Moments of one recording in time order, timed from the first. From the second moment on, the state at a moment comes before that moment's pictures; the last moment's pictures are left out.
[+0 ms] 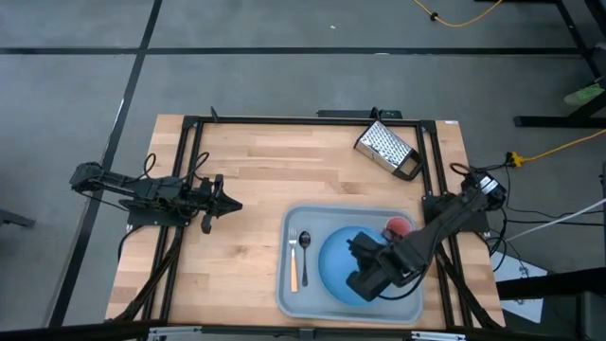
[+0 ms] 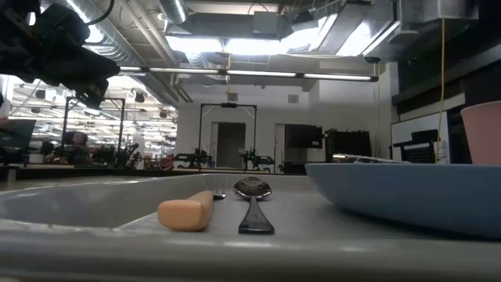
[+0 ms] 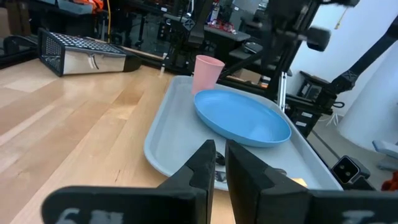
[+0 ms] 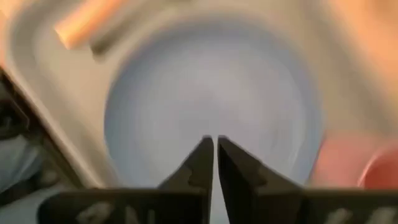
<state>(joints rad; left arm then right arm) -0.19 0.15 0.01 0.11 -0.13 -0.30 0.66 1.78 1.61 -1.29 0.21 1.34</state>
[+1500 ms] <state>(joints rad) -0.19 0.15 0.01 0.11 -0.13 -0.30 0.57 1.46 1.04 -1.14 0.12 1.23</state>
